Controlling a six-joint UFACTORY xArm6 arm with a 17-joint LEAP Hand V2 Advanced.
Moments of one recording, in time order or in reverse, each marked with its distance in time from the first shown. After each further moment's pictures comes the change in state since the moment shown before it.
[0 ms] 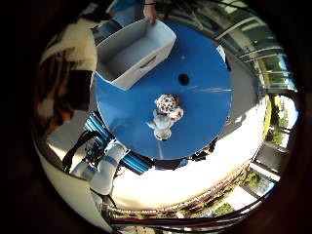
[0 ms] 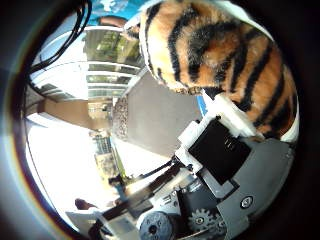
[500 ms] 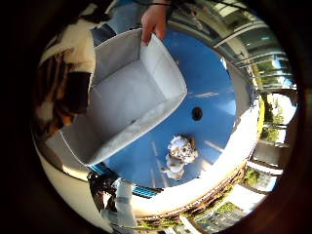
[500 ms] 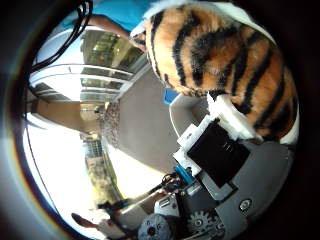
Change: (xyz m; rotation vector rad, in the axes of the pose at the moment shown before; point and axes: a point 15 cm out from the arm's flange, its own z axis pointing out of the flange) arm 0.035 -0.120 0.124 -0.025 0.095 0.073
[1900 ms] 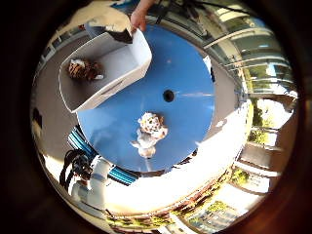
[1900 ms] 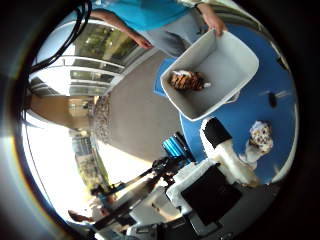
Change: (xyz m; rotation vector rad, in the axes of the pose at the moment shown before) arm 0.069 0.176 -0.147 0.014 0.167 -0.011
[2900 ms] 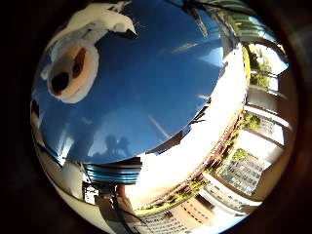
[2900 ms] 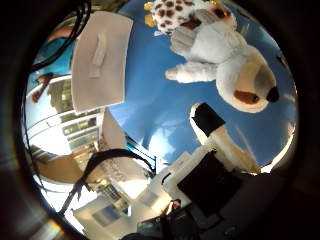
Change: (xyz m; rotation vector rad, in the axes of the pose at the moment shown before) arm 0.163 0.180 0.305 -0.194 -0.031 0.578
